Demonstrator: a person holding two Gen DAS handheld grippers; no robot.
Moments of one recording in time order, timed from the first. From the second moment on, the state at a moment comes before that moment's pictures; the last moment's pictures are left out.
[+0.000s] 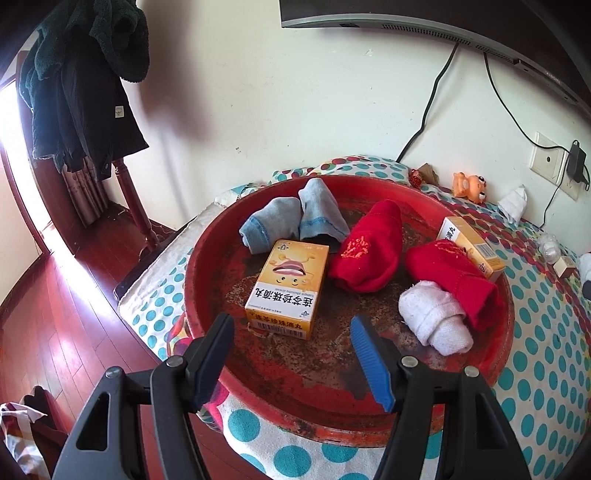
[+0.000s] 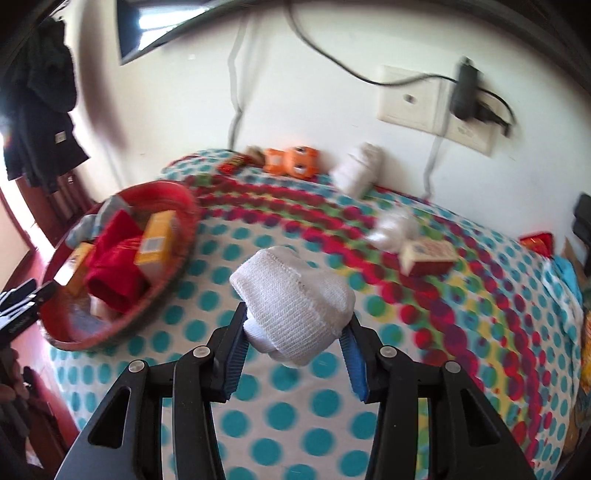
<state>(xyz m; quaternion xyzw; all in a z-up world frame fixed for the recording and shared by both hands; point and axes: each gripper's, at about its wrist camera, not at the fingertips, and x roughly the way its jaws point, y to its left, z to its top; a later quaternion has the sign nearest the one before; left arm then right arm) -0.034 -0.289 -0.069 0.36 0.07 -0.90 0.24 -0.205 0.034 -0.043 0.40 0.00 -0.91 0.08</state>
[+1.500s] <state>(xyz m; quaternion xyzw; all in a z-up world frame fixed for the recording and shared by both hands) -0.016 -0.340 -0.067 0.34 0.12 -0.88 0.30 -0.236 -0.178 -0.060 0.41 0.08 -0.87 0.24</state>
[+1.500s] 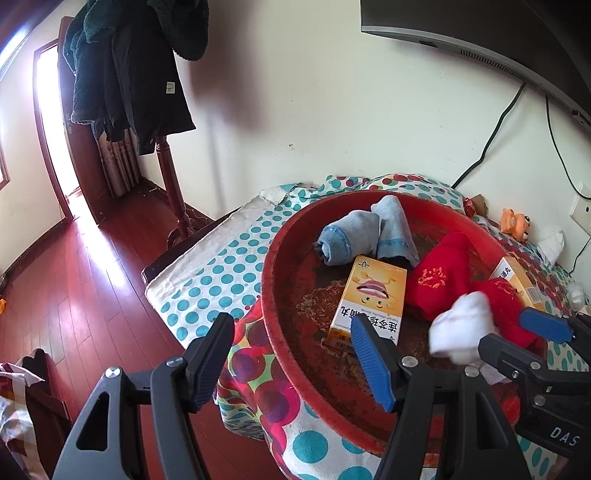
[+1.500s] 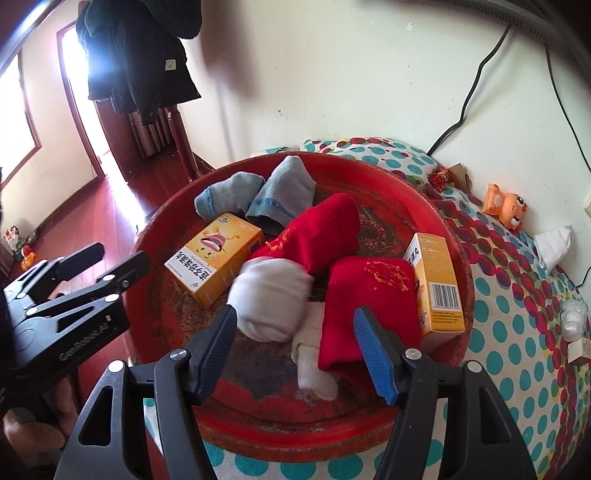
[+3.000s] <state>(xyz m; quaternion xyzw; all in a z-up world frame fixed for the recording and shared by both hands) -0.028 -0.300 -0.077 0.34 0.07 -0.90 0.26 -0.331 0.150 -0.118 0.44 -0.02 -0.90 -0.04</state>
